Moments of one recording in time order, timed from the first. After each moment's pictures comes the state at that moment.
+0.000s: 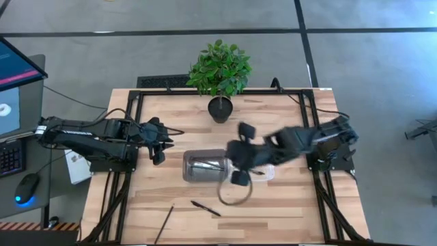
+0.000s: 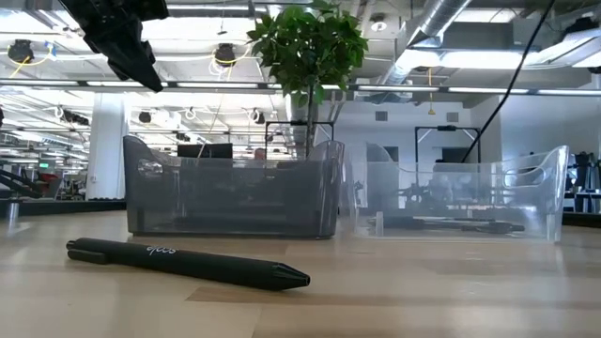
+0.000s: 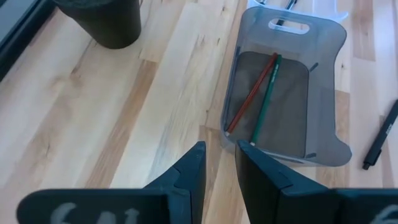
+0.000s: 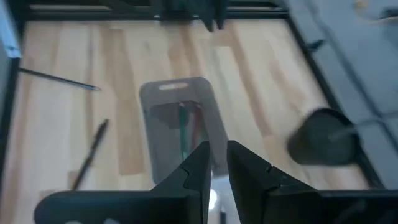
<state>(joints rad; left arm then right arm) -0.04 0.84 0.78 -0.75 -0.18 -0.26 0.38 1.76 1.98 -1.13 0.46 0.29</state>
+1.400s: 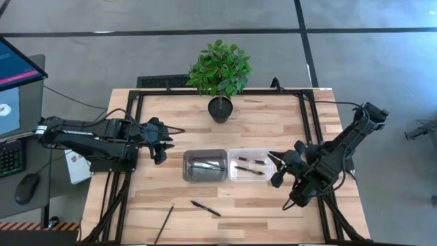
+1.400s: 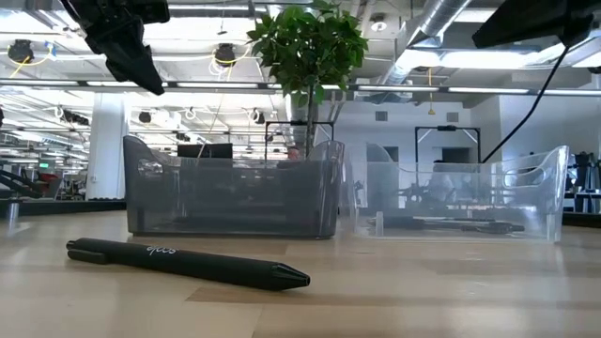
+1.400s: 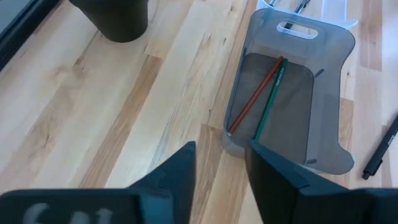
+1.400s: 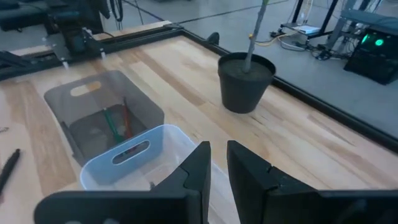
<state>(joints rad) -0.04 0.85 0.78 -0.75 -0.20 -0.32 0.80 1.28 0.92 -0.98 1.15 1.26</state>
